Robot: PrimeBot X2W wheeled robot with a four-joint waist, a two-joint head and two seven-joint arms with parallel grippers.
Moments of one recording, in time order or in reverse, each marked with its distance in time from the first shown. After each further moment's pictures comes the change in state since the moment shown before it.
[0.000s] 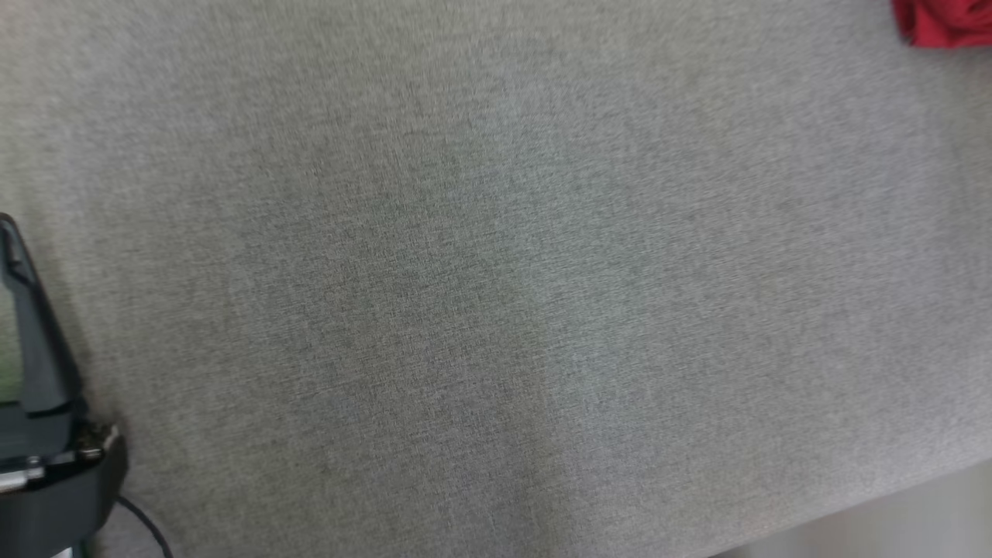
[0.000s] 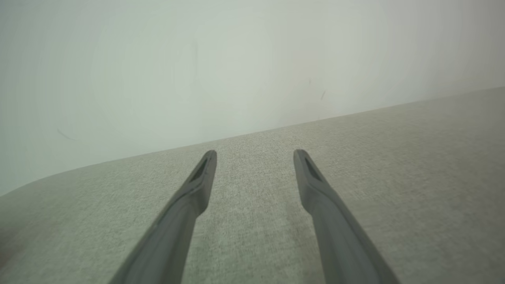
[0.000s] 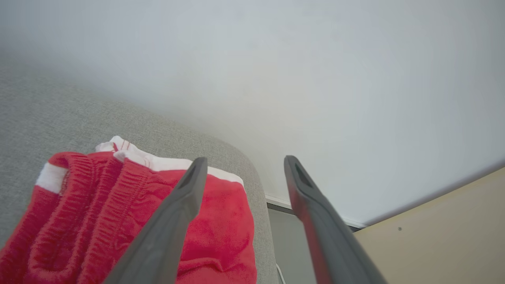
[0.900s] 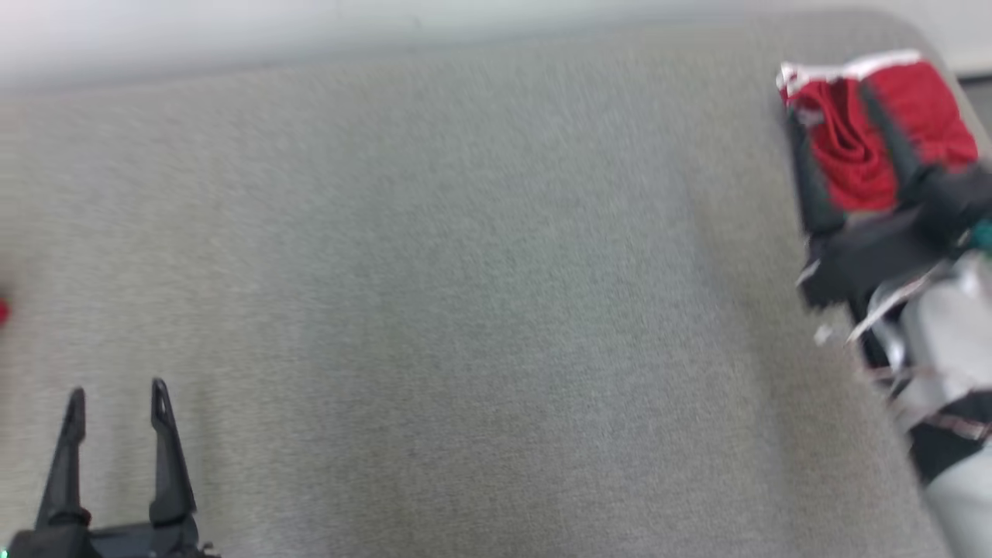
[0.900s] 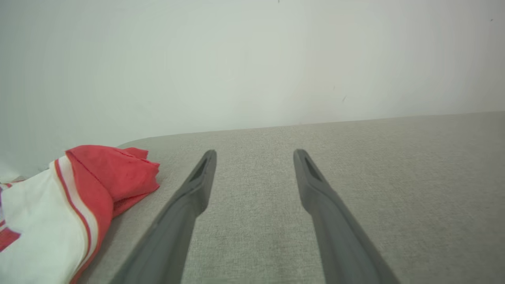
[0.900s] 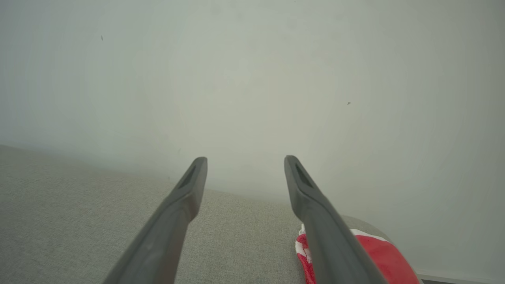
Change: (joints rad) left arm 0.197 -0.114 -0.030 0.219 -0.048 -0.017 0.006; right arm 0.617 0.360 -0.342 -0.381 -0.137 0.000 -0.026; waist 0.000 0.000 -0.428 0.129
